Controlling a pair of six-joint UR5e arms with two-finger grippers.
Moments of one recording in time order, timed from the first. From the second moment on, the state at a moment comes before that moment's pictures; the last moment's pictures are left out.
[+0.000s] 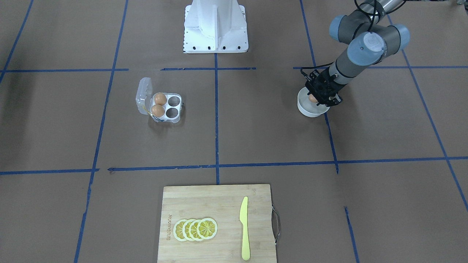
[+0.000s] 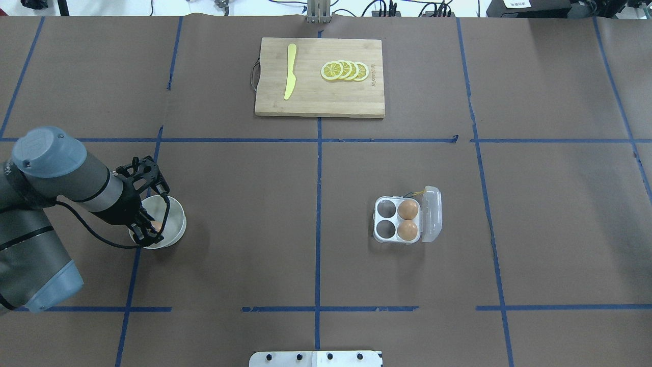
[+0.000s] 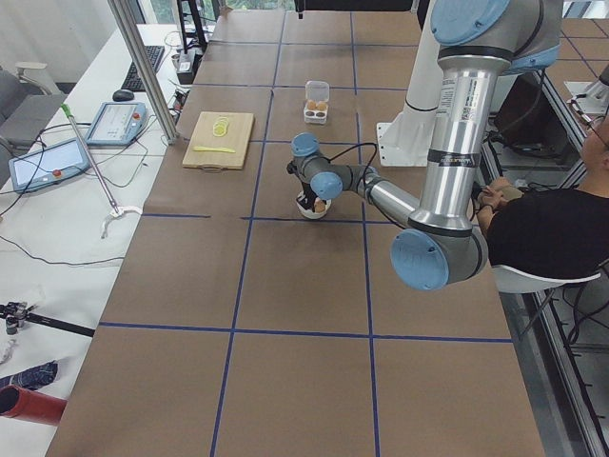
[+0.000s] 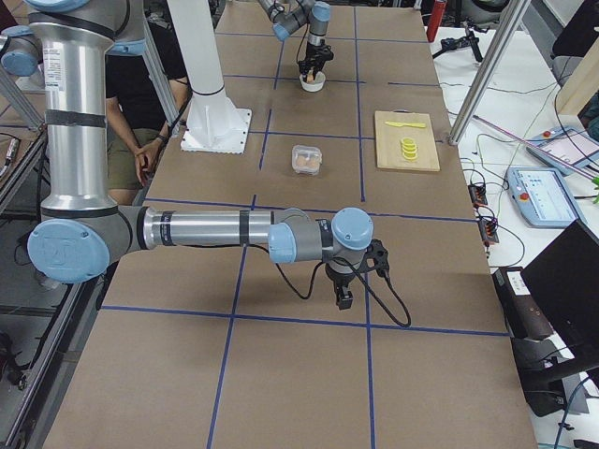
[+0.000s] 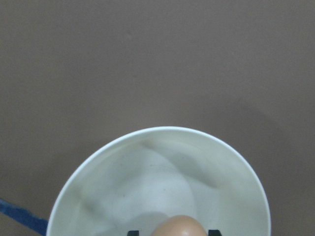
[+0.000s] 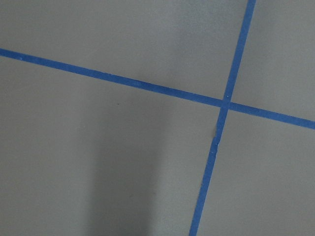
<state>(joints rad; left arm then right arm) -0.67 -1.72 -1.81 -1.90 -2.18 -0.13 1.46 -1.60 1.63 -1.49 2.39 -0.07</state>
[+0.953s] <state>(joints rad) -0.73 -1.91 -1.88 -1.64 -2.18 -0.25 1.46 -1.60 1.64 -1.49 2.41 -0.07</state>
